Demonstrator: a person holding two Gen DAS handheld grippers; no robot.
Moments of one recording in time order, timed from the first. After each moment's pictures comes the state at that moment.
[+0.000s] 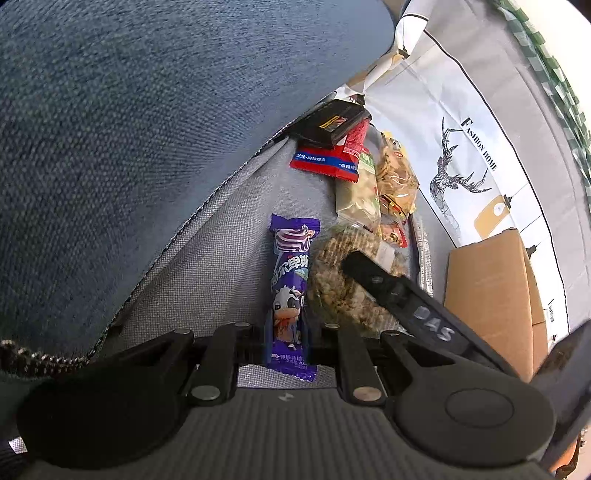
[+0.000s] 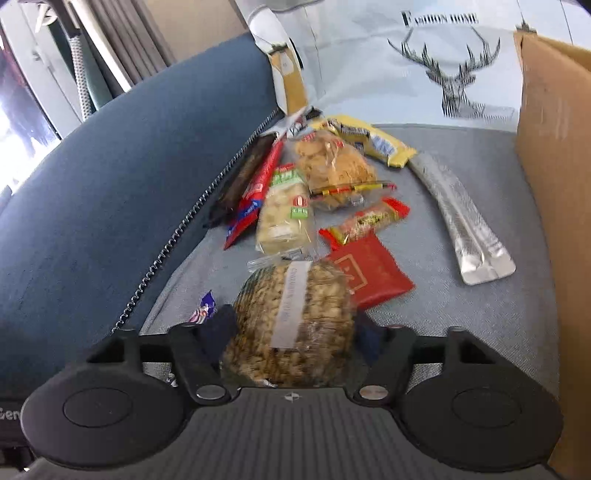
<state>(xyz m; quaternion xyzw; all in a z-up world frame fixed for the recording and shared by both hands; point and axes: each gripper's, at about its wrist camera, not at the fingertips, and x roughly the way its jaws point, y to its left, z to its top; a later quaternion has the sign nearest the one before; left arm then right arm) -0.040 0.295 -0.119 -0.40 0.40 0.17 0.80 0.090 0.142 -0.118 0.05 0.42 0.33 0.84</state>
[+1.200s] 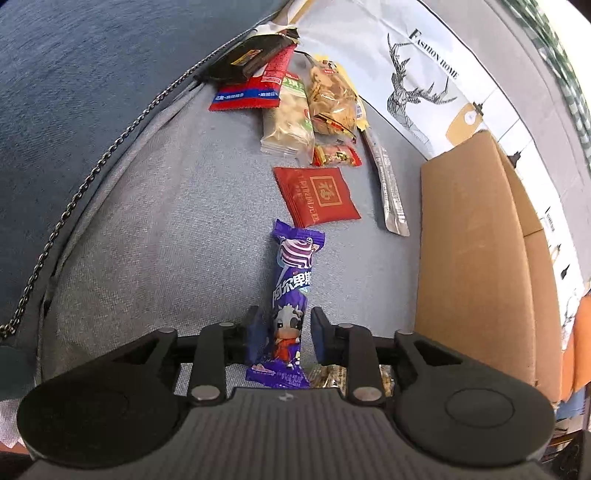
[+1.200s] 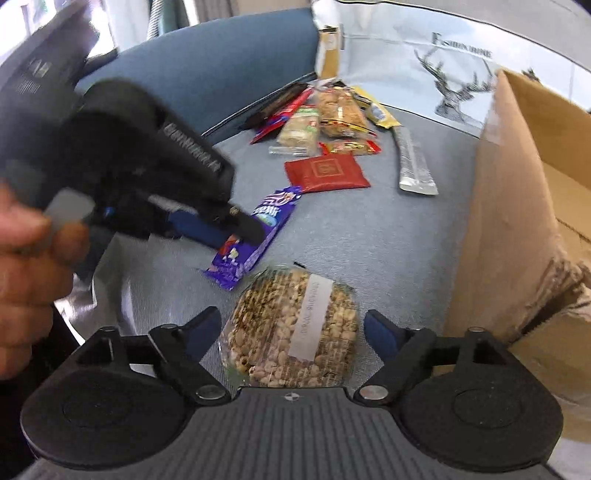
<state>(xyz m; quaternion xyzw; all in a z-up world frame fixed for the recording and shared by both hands) -0.015 0.246 -0.113 -0.32 0.48 0.10 0.81 -0.018 0.061 -0.098 -0.11 0.41 0.37 0.83</state>
